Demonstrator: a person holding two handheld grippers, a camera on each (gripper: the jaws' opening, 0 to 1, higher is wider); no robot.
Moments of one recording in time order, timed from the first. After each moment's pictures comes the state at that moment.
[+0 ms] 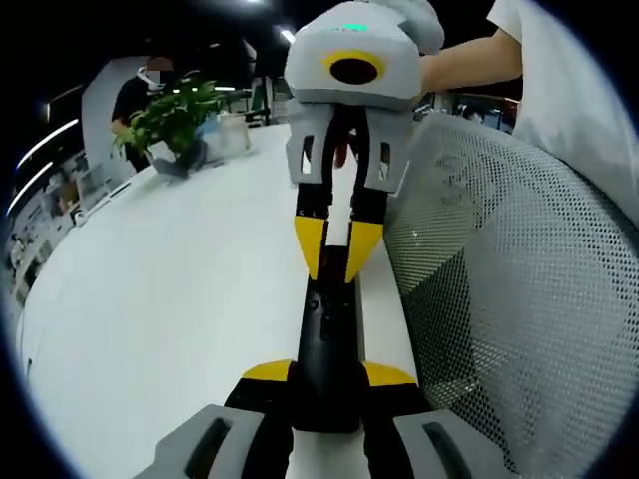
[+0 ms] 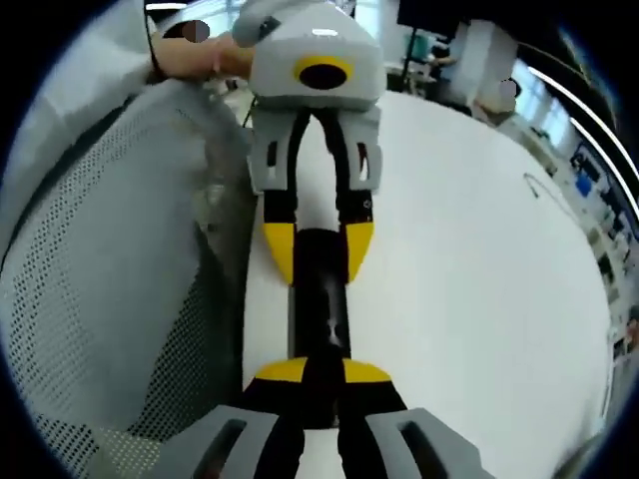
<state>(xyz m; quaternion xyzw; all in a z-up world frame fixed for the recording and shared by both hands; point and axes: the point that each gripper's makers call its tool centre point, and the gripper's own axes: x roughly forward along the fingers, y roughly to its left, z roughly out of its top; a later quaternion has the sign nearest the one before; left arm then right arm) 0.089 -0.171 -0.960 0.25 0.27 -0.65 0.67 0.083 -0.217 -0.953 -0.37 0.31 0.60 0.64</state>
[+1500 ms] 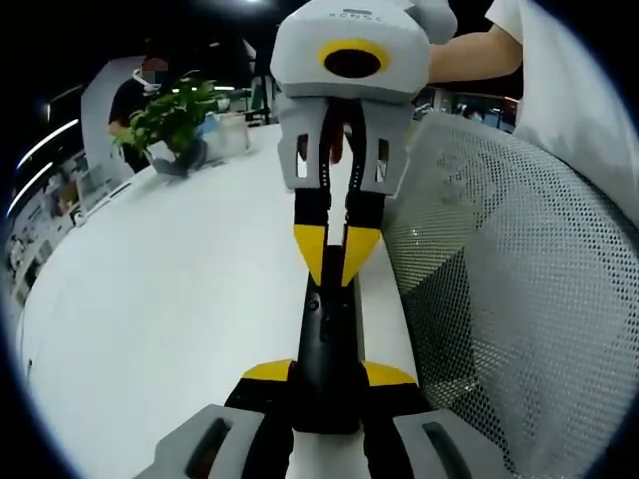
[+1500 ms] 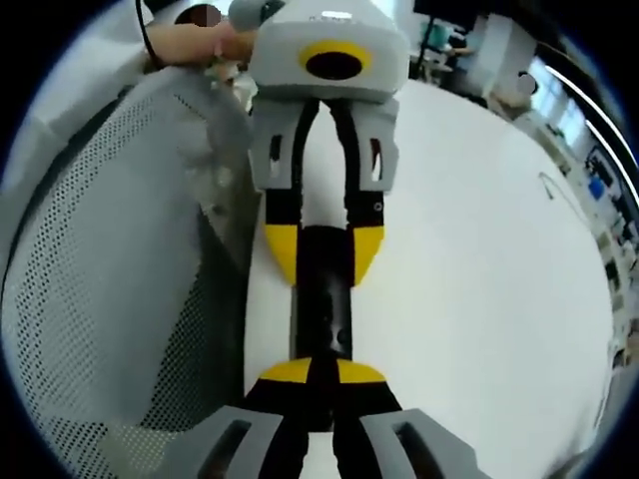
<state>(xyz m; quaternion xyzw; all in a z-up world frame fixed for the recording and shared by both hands) 0.089 -0.172 -0.960 0.25 0.27 -0.65 0.67 0.085 -0.212 -0.954 -0.40 0.38 0.60 0.59</state>
